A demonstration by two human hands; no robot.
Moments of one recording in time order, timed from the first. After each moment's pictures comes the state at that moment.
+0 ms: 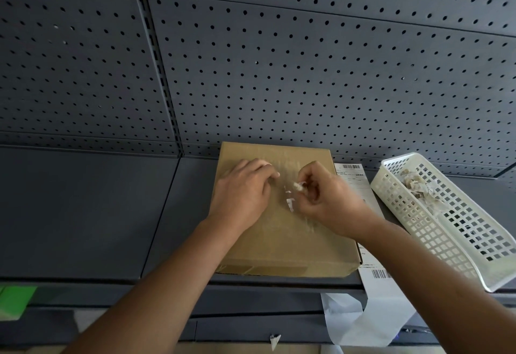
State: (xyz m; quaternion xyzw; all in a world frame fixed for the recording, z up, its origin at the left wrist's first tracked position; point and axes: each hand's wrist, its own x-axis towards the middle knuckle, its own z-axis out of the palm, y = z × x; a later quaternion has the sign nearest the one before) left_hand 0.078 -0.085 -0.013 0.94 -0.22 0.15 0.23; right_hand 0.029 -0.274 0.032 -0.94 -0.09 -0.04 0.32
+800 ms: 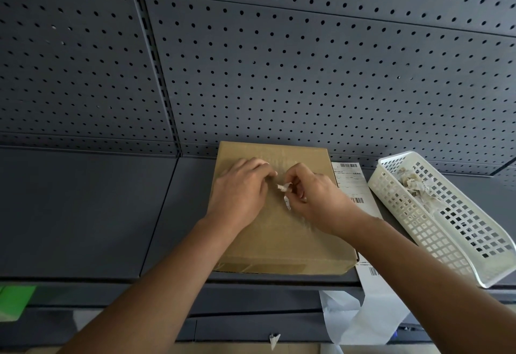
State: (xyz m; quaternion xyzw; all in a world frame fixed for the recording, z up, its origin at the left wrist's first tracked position) left_hand 0.078 -0.085 -0.012 0.94 -0.22 0.15 0.21; right_hand 0.035 -0.265 0.022 -0.95 -0.13 -0.04 0.28
